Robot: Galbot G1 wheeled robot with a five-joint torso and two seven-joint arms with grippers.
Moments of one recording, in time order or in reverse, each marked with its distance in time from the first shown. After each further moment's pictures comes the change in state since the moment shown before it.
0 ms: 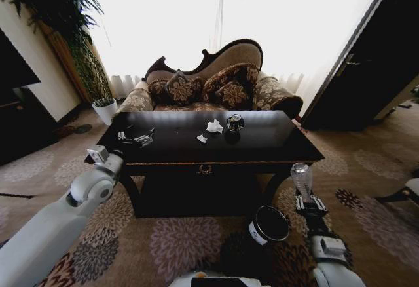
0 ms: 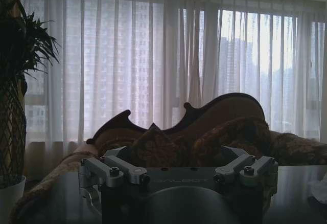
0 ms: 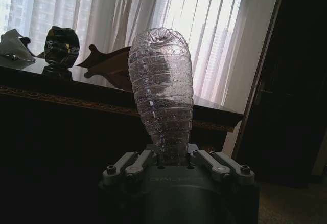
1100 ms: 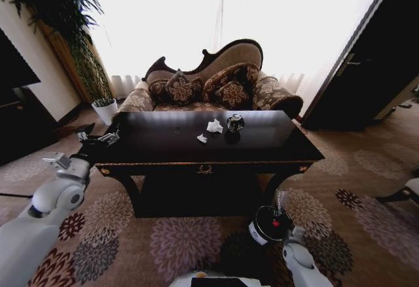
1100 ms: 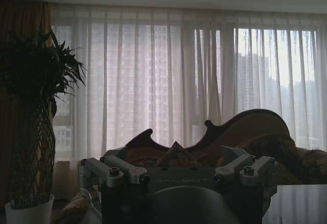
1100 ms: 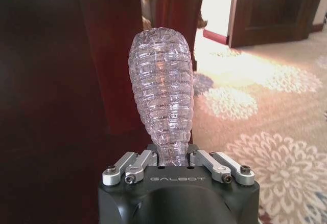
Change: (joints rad) left arm 0.178 -0.009 -0.211 -0.012 0.018 -0.088 0.061; right arm 0.563 -0.047 -0.212 -0.947 0.276 0.002 -0.072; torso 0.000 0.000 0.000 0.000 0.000
